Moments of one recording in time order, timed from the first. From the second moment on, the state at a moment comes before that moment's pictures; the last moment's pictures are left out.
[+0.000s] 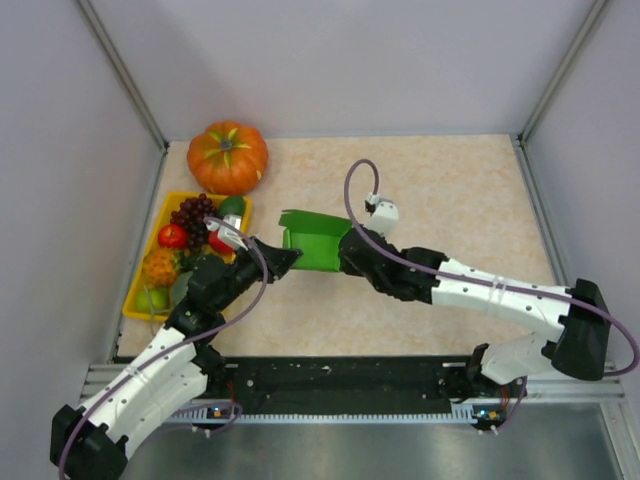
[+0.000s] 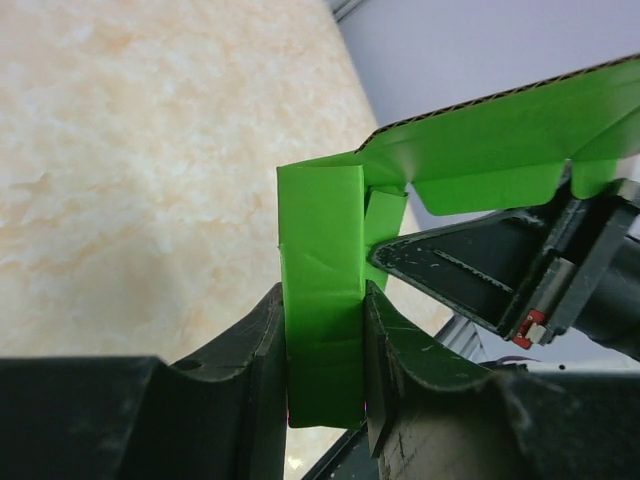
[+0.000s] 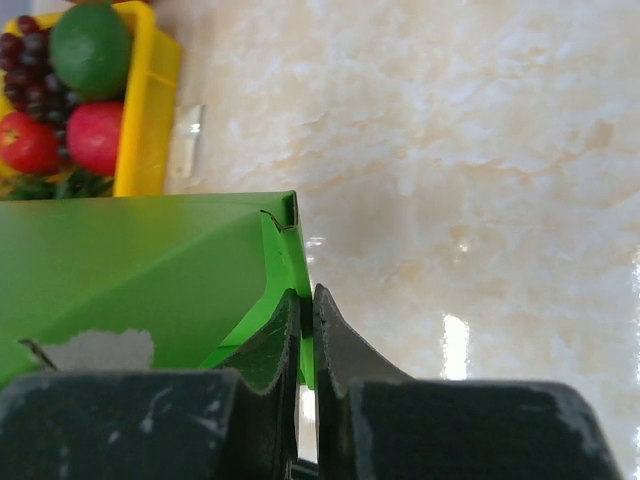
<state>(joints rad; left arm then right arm) -0.53 0.64 0.39 0.22 0.20 -0.86 1.09 1.32 1.09 -0.44 0.54 0.97</state>
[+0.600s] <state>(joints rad) -0.56 0.70 0.23 0.22 0.24 -0.84 1.03 1.29 0.72 -0.38 0.33 0.78</state>
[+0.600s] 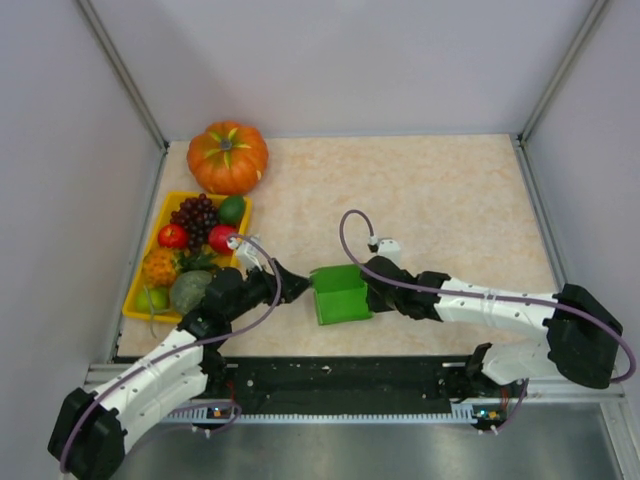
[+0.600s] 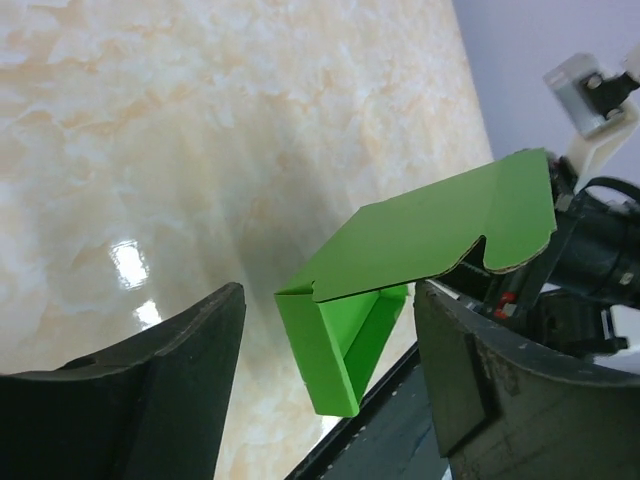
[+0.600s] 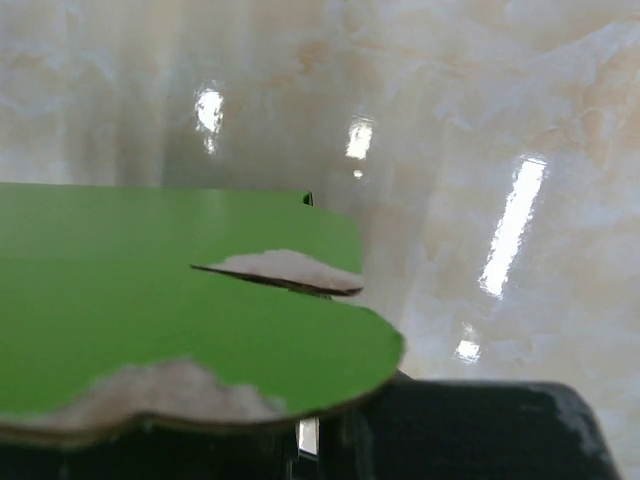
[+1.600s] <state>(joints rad) -0.82 1.08 0.40 -0.01 -0.13 -0.77 1.02 1.55 0.89 -0.48 0.37 0.81</state>
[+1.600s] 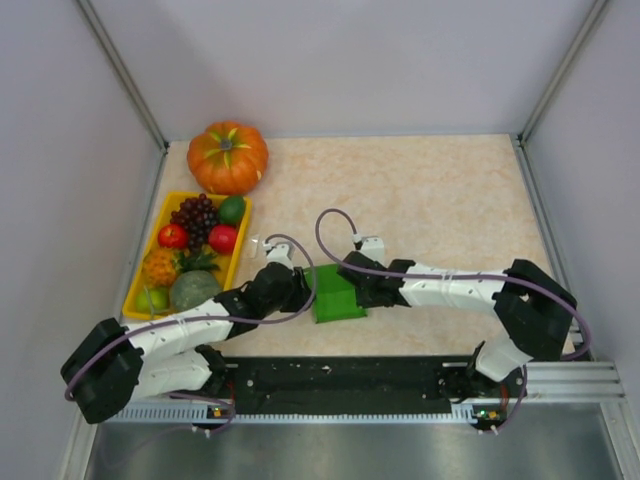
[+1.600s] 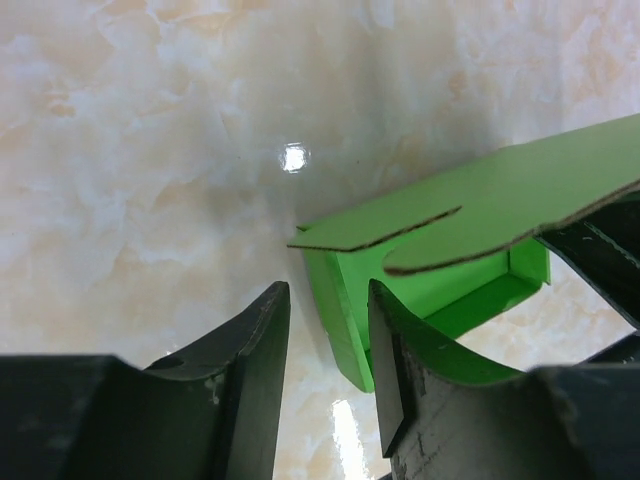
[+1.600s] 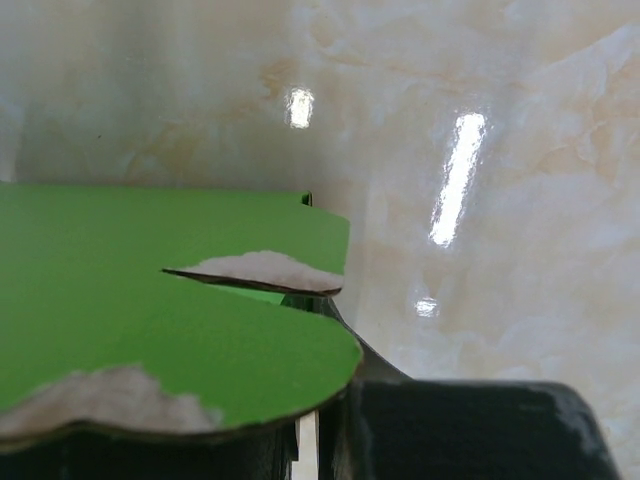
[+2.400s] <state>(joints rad) -0.89 1.10 0.41 0.00 -0.23 -0.80 1.15 1.83 1.17 -0.76 0.62 0.84</state>
